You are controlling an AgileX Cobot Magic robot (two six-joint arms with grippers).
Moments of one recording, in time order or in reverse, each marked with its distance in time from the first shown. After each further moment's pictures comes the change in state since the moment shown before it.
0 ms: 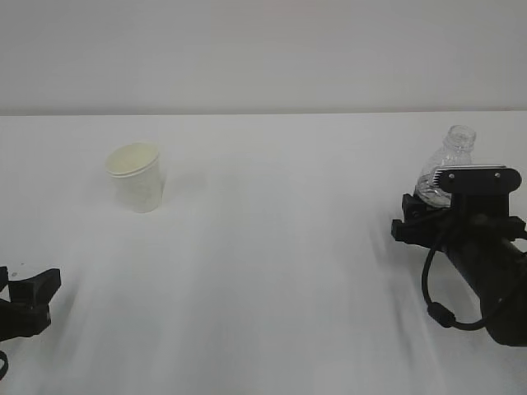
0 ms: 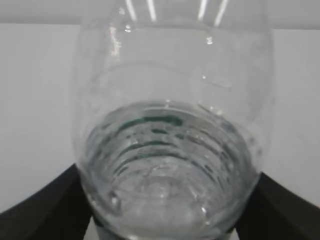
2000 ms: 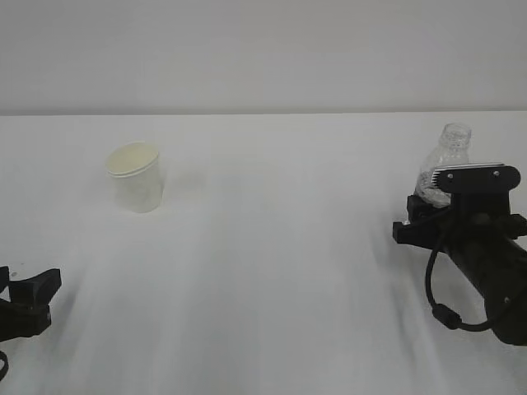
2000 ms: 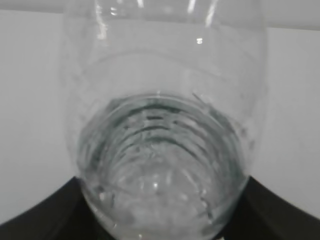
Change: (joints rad) left arm 0.000 0.000 0.000 0.004 0.000 0.000; right arm 0.000 -0.030 0.010 -0.002 0.031 -0.042
